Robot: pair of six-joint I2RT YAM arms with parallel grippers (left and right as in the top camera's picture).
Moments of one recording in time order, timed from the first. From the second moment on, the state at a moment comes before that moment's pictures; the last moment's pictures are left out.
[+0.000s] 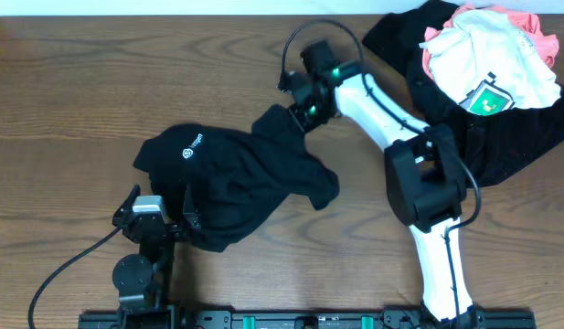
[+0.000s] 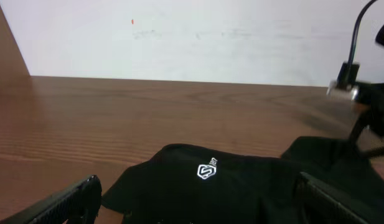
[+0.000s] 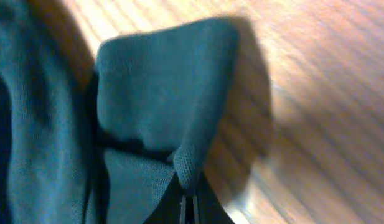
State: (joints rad) left arm 0.08 0.01 0.02 -0.11 0.07 -0.04; right arm 0.43 2.35 1.90 -0.85 -0.40 -0.13
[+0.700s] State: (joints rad) left arm 0.08 0.01 0.02 -0.11 0.07 -0.04; right arm 0.34 2.34 2.26 -0.98 0.19 0.10
